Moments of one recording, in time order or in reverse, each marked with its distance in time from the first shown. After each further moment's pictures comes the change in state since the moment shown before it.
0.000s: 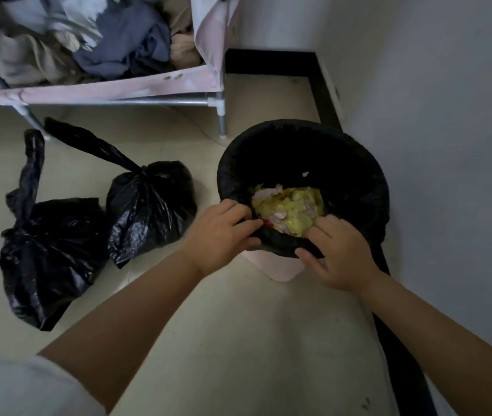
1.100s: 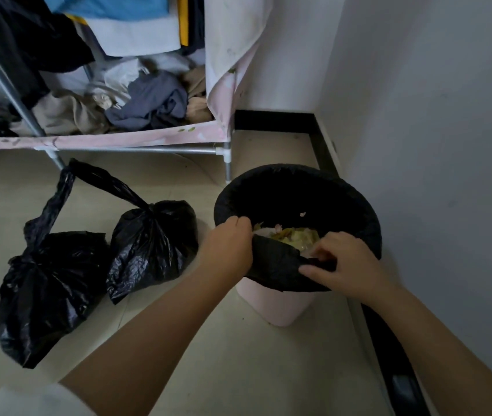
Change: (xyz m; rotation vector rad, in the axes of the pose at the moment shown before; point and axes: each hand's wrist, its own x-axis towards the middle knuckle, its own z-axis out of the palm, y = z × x) left_hand 0.042 0.032 -0.011 0.028 -0.169 -0.613; right_hand 0.024 0.005 -0.041 0.188 -0.222 0.332
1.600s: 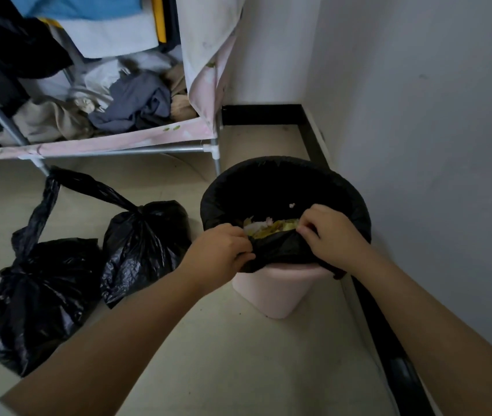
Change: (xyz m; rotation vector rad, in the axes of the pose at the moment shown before) left_hand -0.007 -0.014 0.003 -0.031 0.120 0.505; right_hand 0.022 0.002 -0.007 -0.031 0.021 0.028
